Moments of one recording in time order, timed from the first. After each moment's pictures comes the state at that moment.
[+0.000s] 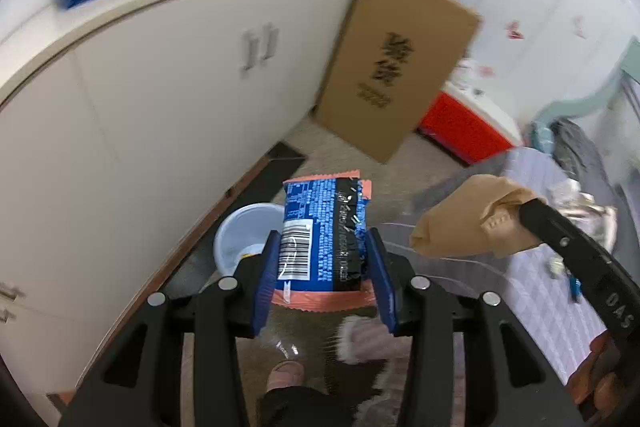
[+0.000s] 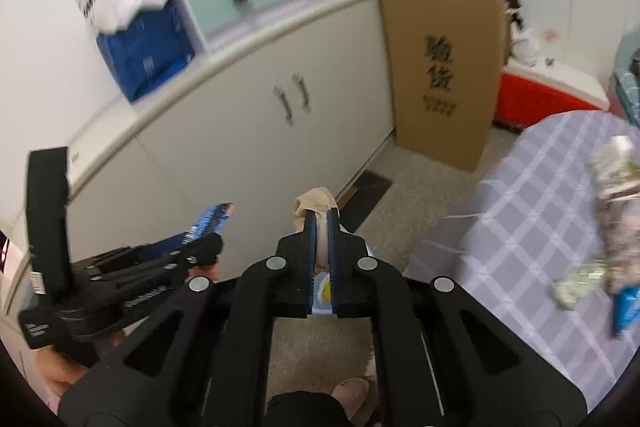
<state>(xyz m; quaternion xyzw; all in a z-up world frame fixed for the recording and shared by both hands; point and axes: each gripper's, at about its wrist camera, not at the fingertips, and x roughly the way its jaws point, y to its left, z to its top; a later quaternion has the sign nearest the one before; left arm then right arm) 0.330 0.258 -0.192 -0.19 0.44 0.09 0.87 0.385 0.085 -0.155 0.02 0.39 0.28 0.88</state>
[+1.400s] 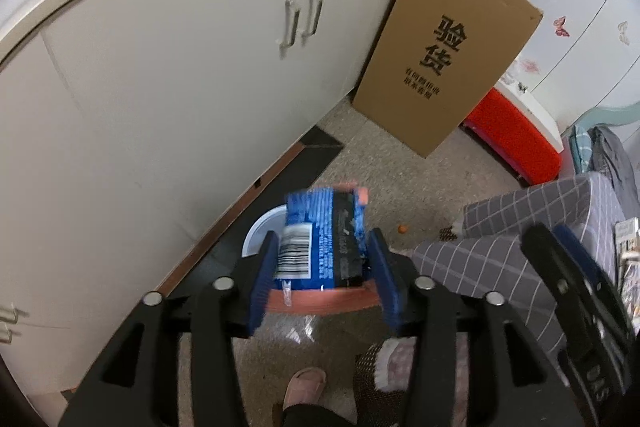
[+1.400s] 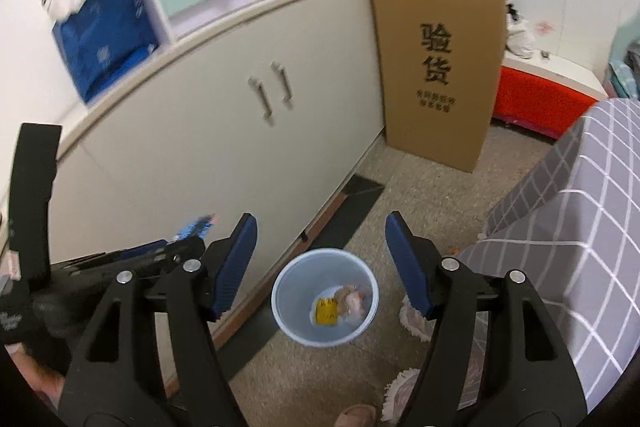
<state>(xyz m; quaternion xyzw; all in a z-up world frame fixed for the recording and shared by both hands) 0.416 0.313 -0.243 -0.19 0.48 0.13 0.85 0.439 0.136 -0.214 0.03 0.38 0.23 0.90</state>
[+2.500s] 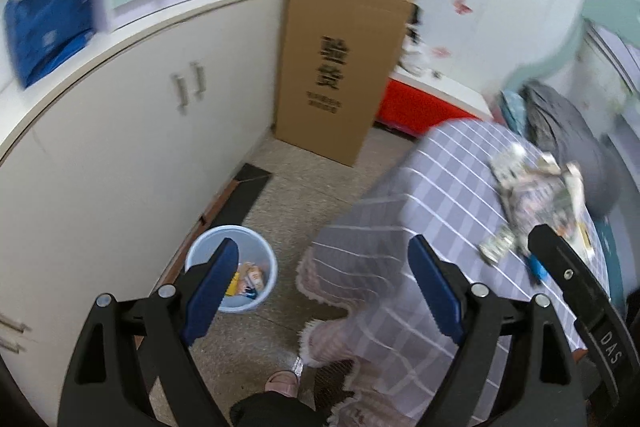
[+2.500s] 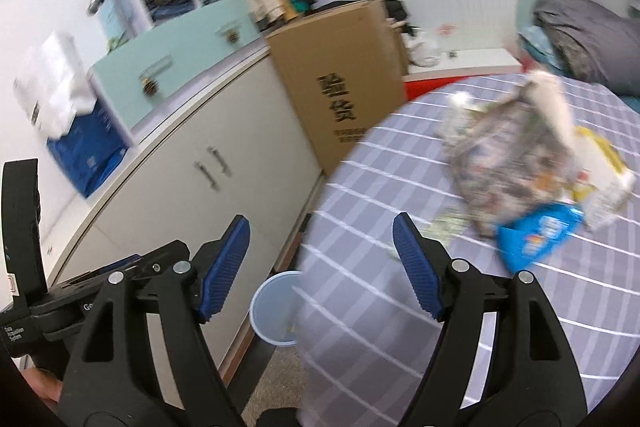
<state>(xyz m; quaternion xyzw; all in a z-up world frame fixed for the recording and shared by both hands) 0.349 0.111 -0.142 -0.09 0.42 0.02 0.90 0.339 -0.082 -0.145 0.16 0.32 0.12 0.93</state>
